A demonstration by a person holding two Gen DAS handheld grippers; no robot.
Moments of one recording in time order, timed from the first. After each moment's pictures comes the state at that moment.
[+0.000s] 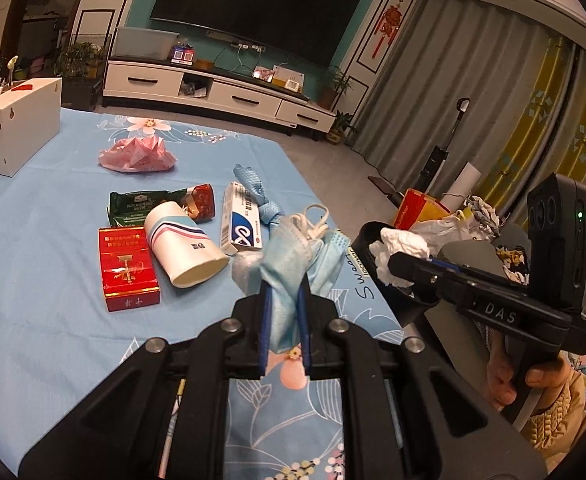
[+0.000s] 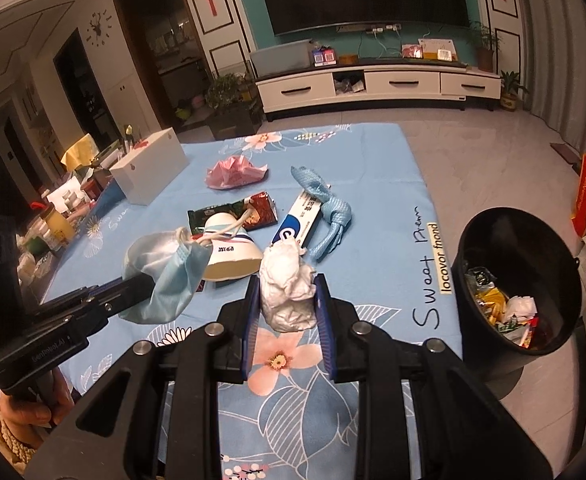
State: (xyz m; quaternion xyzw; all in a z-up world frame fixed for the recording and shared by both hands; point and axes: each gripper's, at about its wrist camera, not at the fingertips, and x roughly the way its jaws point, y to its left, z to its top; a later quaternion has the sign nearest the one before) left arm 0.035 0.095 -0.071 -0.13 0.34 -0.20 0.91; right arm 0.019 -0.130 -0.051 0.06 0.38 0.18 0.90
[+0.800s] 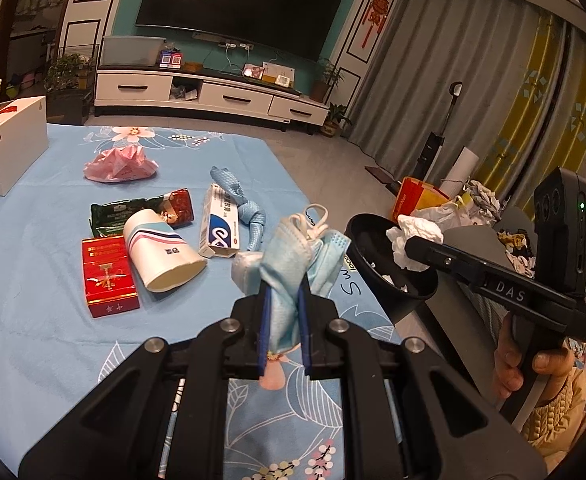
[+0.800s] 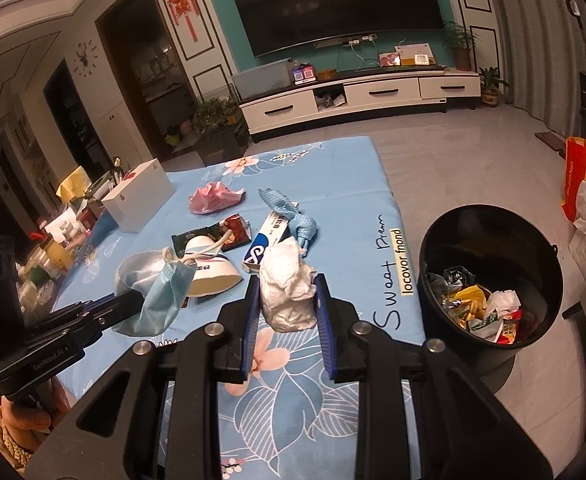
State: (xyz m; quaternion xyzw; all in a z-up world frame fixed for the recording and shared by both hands) left arm 0.035 0.064 -0.060 -0.10 0.34 -0.20 0.91; right arm 0.013 -0.179 -0.048 0.11 0.36 0.16 0.91
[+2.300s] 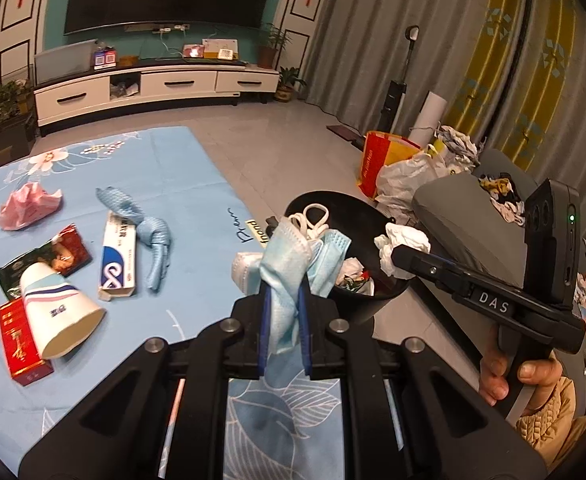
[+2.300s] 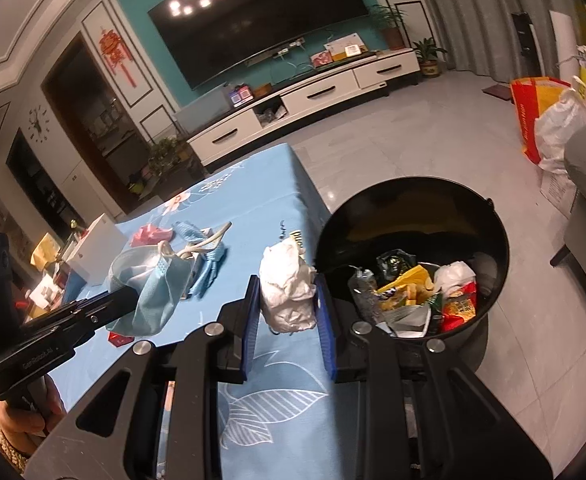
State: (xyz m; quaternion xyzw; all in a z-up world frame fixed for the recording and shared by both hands) left arm 0.089 -0.054 -0.062 -0.01 0.37 -0.28 0.88; right arm 0.017 -0.290 -0.087 0.21 0.35 0.08 0.91
